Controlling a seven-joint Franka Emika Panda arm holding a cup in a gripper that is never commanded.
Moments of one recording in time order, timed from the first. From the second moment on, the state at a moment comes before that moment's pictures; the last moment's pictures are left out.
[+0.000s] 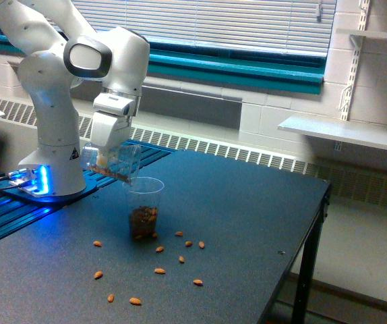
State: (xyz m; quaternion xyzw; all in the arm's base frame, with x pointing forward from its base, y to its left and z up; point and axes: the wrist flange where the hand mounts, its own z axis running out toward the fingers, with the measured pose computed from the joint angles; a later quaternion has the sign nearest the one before) arm 0.274 -0.102 0.277 0.97 -0.21 -0.02 0.11
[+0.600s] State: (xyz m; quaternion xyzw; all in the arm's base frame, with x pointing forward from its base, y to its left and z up) arm 0.274 -0.102 0.277 0.97 -0.21 -0.02 0.11
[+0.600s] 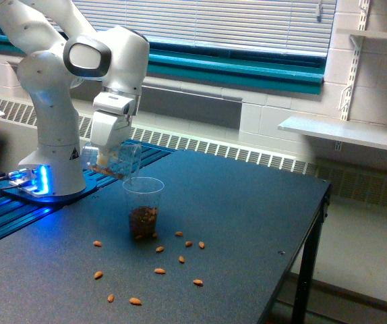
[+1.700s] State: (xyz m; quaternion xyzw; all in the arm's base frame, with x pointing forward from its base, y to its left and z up) arm 0.274 -0.102 0.277 0.97 -0.21 -0.02 0.11
